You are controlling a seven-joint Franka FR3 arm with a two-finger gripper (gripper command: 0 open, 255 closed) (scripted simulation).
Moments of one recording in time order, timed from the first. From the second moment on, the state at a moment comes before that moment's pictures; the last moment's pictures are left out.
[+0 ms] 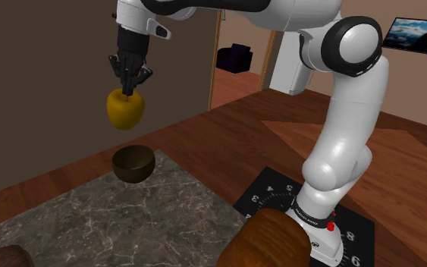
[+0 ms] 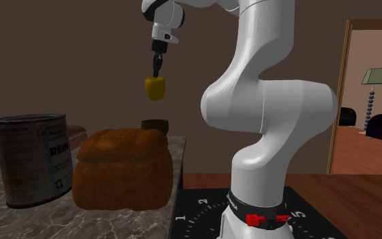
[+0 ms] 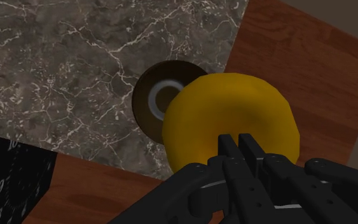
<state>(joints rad) -0.36 0.22 0.91 -1.48 -0.07 1.81 1.79</state>
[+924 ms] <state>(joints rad) -0.39 0.20 0.91 -1.69 -0.05 2.01 1.76</state>
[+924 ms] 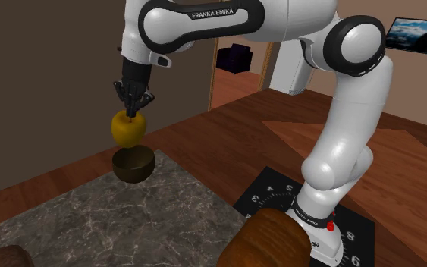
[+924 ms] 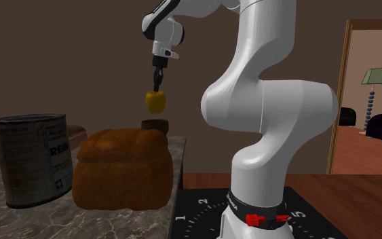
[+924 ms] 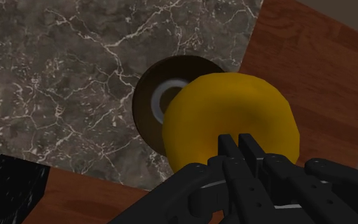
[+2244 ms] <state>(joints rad) -0.39 0.20 0.90 -1.76 -0.05 2.08 1.76</state>
